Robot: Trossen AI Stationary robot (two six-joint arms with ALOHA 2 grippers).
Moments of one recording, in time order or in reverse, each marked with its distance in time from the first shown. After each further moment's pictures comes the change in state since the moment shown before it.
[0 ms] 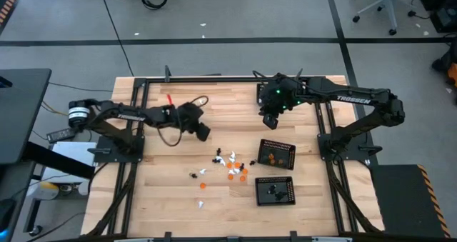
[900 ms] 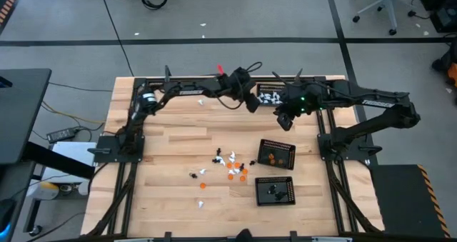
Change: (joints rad) left arm 0.161 0.805 1.107 -0.185 0.119 0.391; right arm 0.127 -0.195 0.000 -0.152 0.186 0.292
